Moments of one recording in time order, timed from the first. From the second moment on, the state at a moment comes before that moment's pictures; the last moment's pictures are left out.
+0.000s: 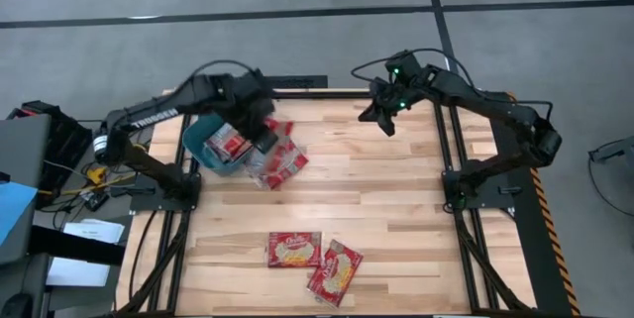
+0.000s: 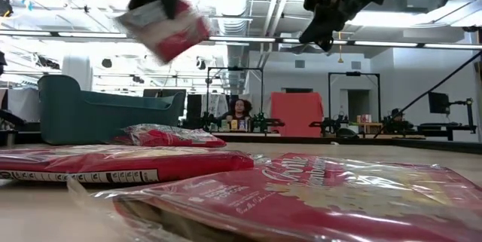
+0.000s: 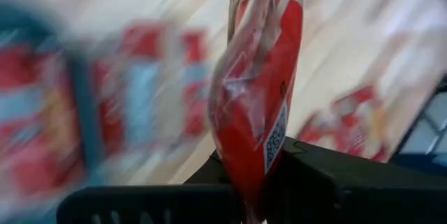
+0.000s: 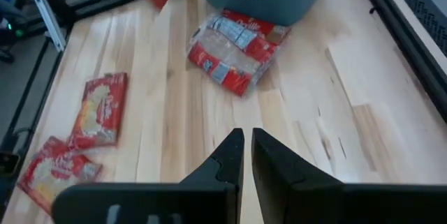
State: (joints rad) left arm 0.37 1.42 1.53 -1.18 0.17 -0.46; right arm -0.65 1.36 1.19 -0.62 -0.60 -0.20
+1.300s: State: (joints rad) left arm 0.98 1.79 1.53 -1.53 0.15 0.47; right arm -0.64 1.36 1.19 -0.63 -0.46 -0.21
